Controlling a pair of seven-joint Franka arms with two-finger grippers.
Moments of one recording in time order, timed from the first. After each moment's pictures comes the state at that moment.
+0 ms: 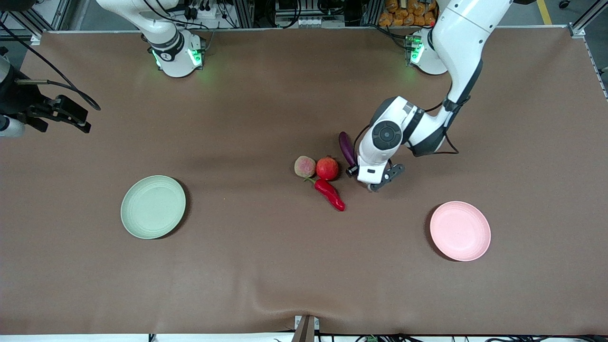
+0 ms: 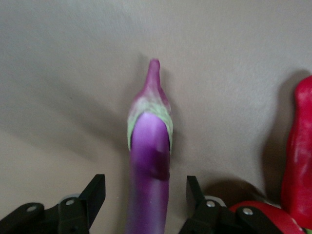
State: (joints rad) left arm -0.30 0.53 -0.32 -1.97 0.09 2.39 -1.26; right arm 0.05 -0.01 0.00 -1.54 0.00 1.56 0.09
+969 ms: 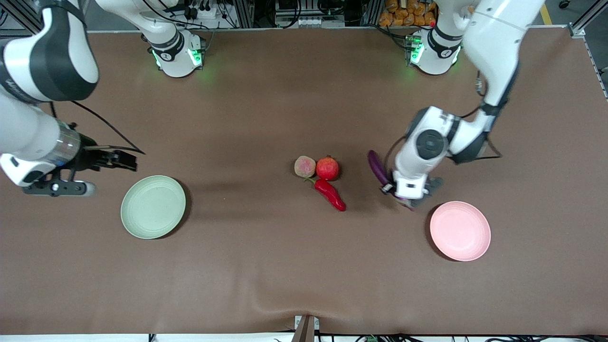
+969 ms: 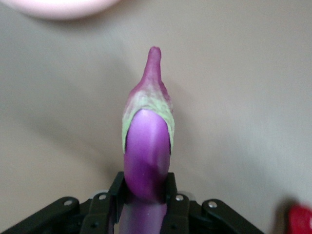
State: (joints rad) left arm -0.06 0.46 -0.29 -1.94 0.19 2.37 -1.13; right arm 0.13 0.25 0.00 -1.51 0.07 1.67 0.20
